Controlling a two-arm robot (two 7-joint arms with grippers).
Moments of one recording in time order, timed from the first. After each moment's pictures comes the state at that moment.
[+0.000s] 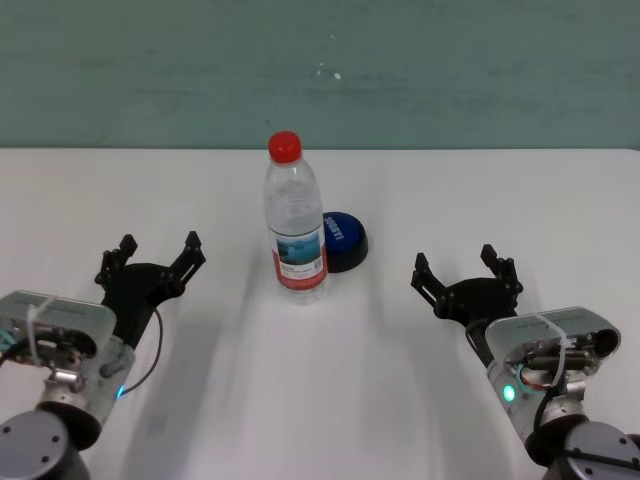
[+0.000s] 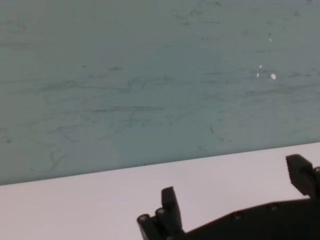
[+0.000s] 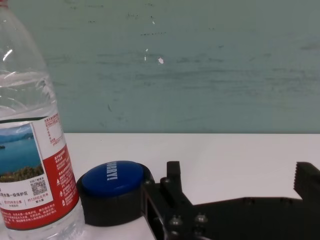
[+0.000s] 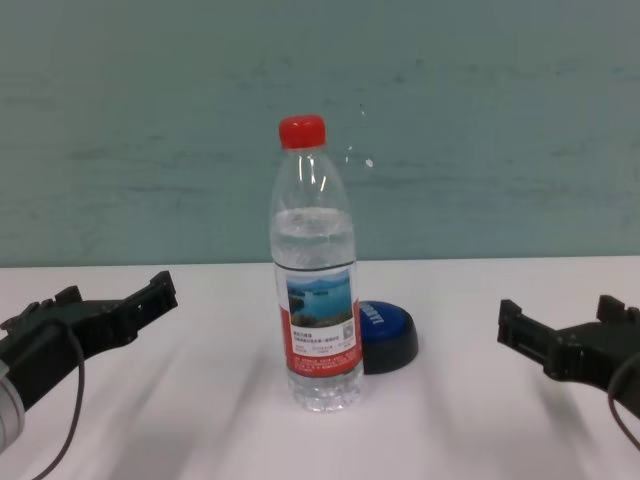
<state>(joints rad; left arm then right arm) 0.01 0.22 0.15 -1.53 -0.14 -0.08 -0.05 -0.06 0.16 -0.26 -1.64 0.19 -0.04 -0.06</state>
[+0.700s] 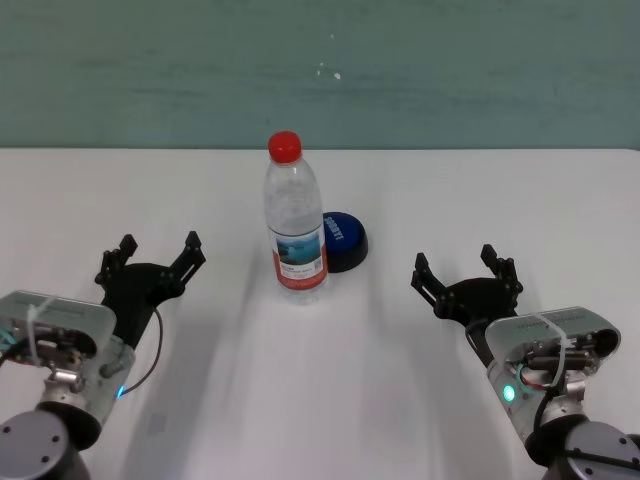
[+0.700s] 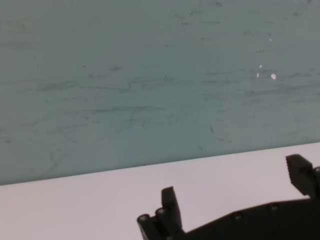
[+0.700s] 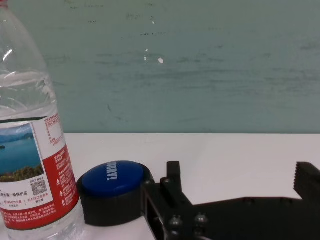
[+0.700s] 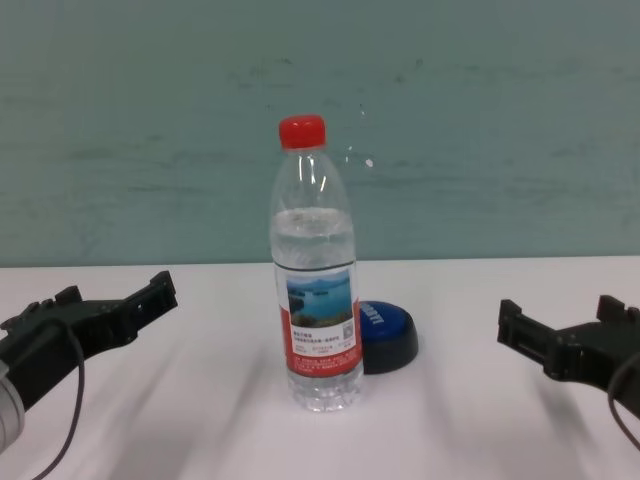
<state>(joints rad) 0.01 0.22 0.15 -1.53 -0.14 -0.08 -0.05 -0.06 0.16 -0.26 -1.64 0.19 -0.04 -0.06</state>
